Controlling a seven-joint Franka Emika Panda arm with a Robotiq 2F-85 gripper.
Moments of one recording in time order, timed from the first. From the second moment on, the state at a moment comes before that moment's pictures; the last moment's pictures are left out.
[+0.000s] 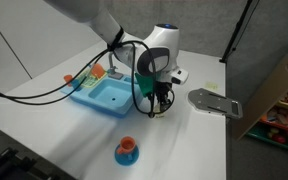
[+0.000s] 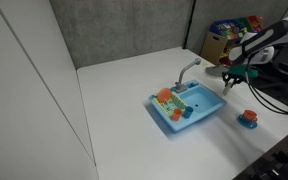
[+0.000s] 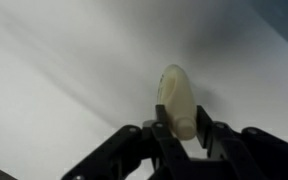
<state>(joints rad) -0.20 0.88 -0.24 -1.63 0.19 2.47 0.42</state>
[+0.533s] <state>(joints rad) -0.15 0.72 -0.24 -1.73 0.16 2.44 0.34</state>
